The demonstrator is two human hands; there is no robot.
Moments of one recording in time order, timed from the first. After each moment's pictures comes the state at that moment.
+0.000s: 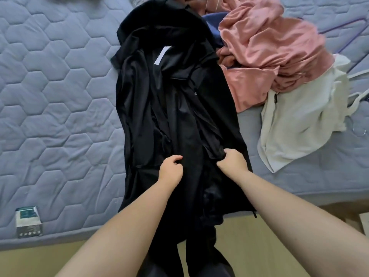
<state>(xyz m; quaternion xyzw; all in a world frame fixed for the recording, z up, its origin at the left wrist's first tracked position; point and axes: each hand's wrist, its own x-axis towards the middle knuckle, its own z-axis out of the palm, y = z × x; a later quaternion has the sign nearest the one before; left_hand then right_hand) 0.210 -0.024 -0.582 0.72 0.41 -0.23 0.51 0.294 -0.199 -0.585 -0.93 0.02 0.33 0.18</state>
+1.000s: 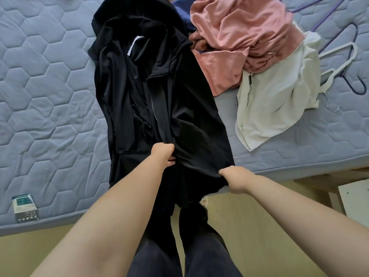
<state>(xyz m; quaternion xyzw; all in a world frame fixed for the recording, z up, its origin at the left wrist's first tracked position) 0.239 -0.065 -0.551 0.48 0.58 -0.28 0.60 0.242 -0.291 -0.523 -0.82 -0.27 0.49 -0.07</state>
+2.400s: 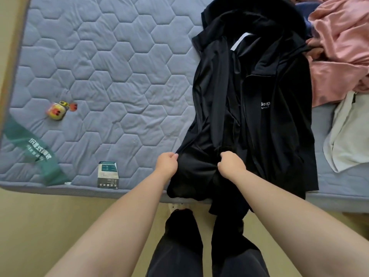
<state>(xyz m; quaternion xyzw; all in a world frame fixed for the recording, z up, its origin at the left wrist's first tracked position) 0.077 0.154 -0.596 0.70 0.48 -0.25 0.46 0.174 -0.018 -0.588 -0.90 -0.09 0.42 0.03</state>
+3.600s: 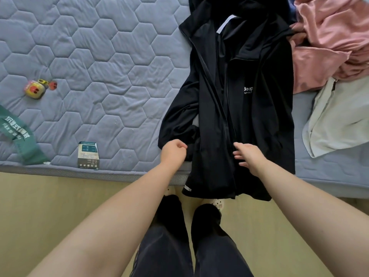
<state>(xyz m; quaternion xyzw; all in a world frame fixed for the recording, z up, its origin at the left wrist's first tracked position) 0.087 0.071 -0.577 0.72 0.45 -0.19 0.49 0.201 -0.129 -0.583 -0.78 0.26 0.43 0.37</state>
